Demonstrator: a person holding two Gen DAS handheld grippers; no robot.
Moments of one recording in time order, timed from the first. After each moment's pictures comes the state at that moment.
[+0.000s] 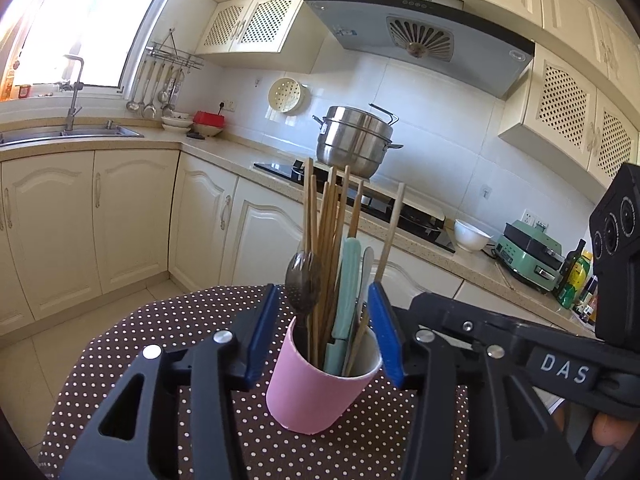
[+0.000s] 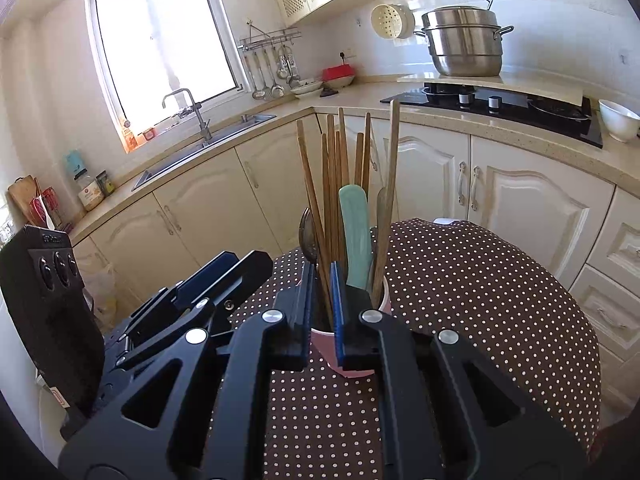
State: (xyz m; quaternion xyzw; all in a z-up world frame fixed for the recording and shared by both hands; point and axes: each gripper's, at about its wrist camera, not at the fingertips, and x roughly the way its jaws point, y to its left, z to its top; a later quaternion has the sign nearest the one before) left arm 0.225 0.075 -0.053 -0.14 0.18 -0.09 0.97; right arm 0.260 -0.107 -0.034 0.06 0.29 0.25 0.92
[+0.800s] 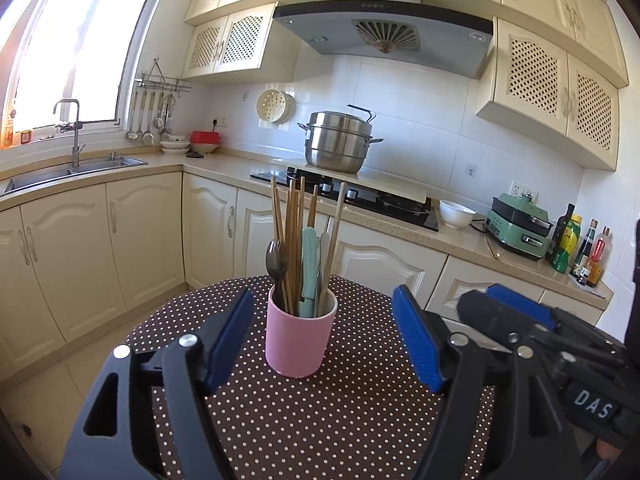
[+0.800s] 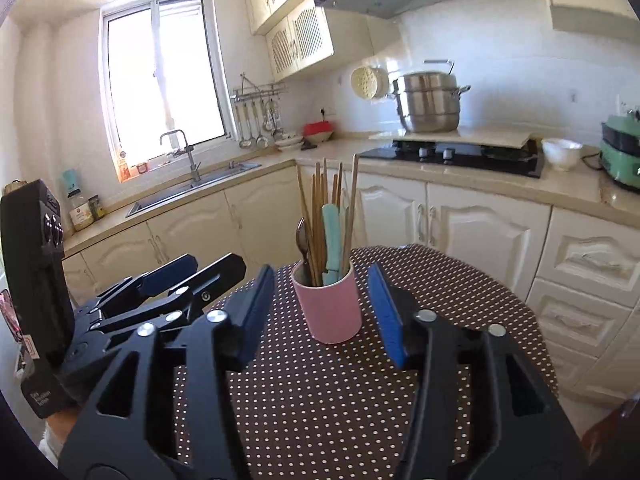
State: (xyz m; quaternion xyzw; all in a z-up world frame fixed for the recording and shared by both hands) left arm 0.119 0.039 -0.013 -0.08 0.19 -0.08 0.98; right arm 0.122 -0.149 -0.012 0.05 0.19 0.20 0.96
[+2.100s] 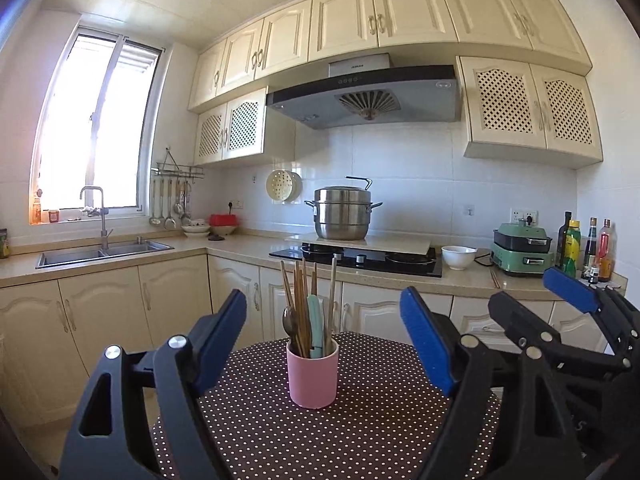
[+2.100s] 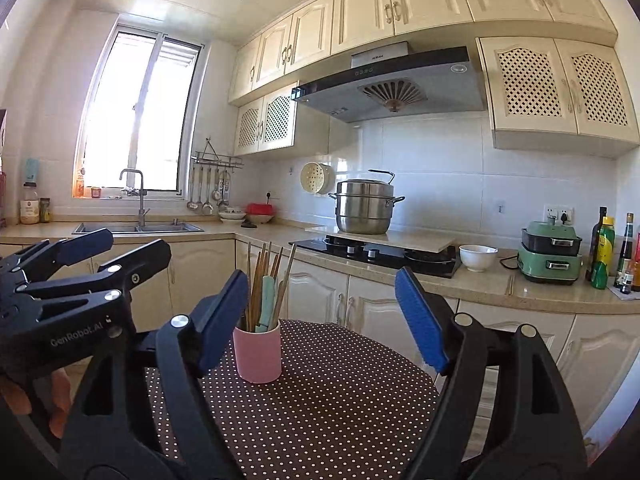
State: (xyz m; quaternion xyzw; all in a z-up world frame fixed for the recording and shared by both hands) left arm 0.012 0.010 0.033 -0.01 0.05 -0.04 1.00; right arm 0.017 -0.169 0.008 -0.03 0.01 0.07 1.00
